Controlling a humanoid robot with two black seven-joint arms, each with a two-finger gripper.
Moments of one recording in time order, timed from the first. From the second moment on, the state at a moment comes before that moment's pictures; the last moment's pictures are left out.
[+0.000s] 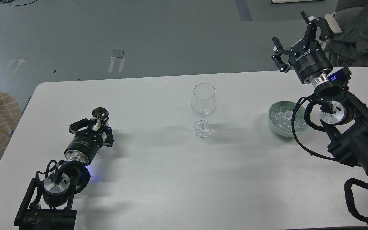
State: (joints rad) left arm -0.15 -0.04 -1.75 -1.03 0.27 -0.24 0.27; right arm 0.70 -0.17 1.20 0.65 -0.47 0.47 0.33
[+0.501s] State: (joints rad) left arm -0.17 -0.04 -1.74 -1.06 0.21 -0.21 0.24; right arm 0.70 -0.16 1.20 0.65 -0.47 0.47 0.33
